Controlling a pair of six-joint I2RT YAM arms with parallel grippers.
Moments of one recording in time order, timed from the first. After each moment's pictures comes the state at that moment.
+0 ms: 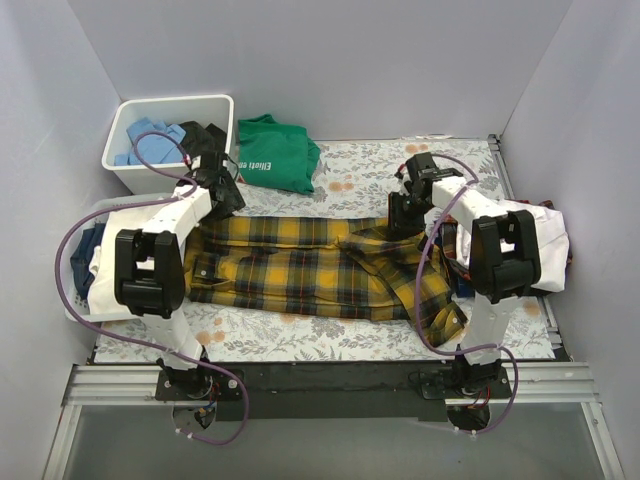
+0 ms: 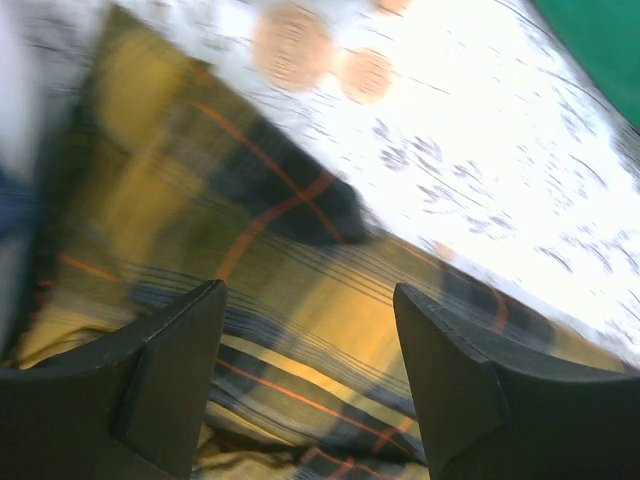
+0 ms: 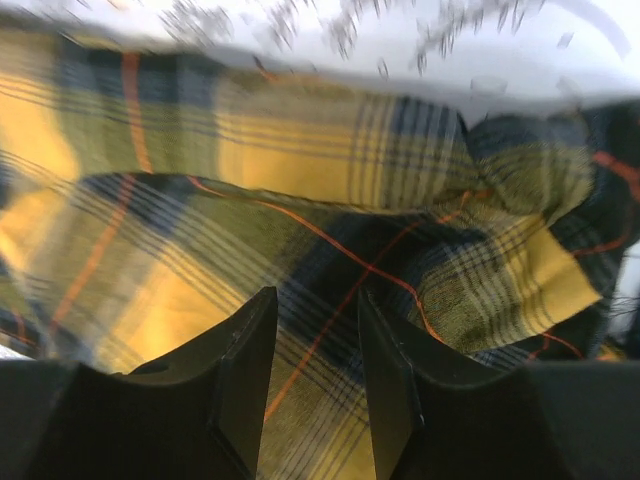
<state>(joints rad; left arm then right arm) -0.12 1.79 1.34 -0.54 -0.29 -0.55 0.26 1.89 1.44 -0.77 -0.26 0.23</state>
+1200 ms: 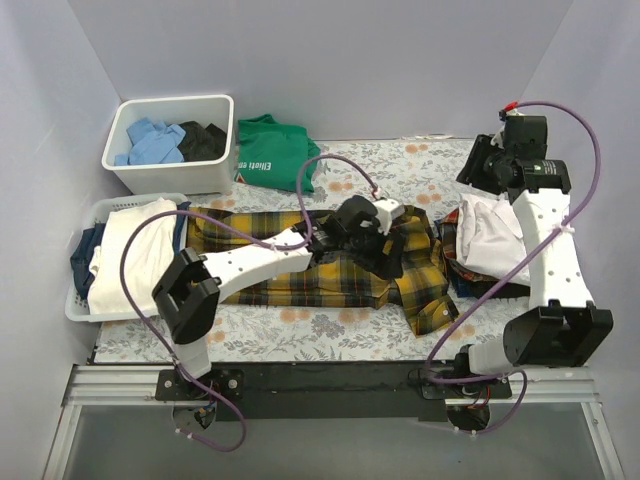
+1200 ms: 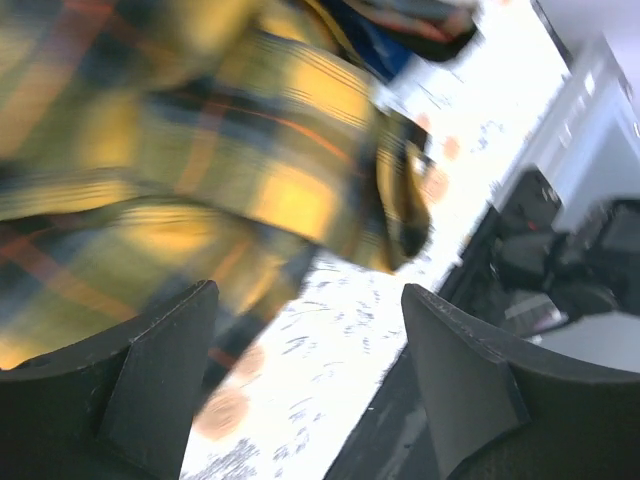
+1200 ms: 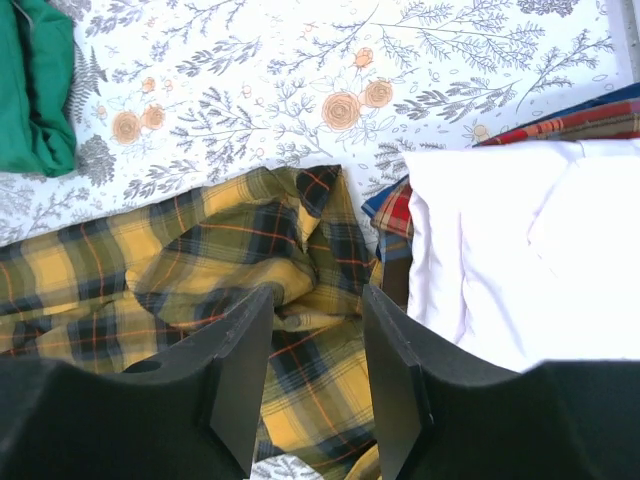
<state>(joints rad) -0.95 1.75 1.40 -0.29 0.23 -0.40 -0.01 1.44 1.57 -0.85 -0.08 0.29</state>
